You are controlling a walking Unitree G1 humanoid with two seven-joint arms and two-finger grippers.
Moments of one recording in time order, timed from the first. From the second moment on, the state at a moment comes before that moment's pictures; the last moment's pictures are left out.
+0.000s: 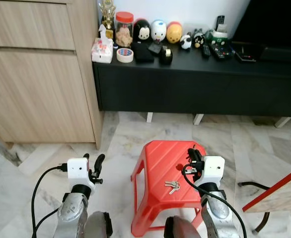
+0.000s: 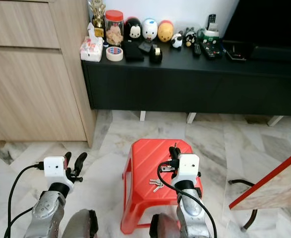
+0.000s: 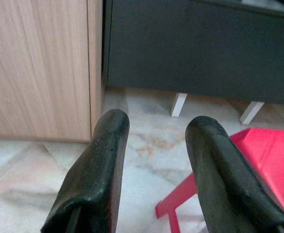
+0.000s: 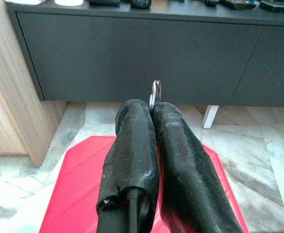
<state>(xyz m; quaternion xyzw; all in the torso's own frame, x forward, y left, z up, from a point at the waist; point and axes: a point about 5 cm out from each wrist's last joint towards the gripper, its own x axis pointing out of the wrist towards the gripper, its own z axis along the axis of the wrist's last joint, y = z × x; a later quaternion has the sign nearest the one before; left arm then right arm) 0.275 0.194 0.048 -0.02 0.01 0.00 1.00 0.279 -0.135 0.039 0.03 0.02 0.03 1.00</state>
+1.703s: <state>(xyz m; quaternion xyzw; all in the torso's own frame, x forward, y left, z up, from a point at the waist) 0.274 0.193 0.045 -0.04 0.00 0.00 1.00 0.285 -0.132 0.036 0.05 0.04 0.02 1.00</state>
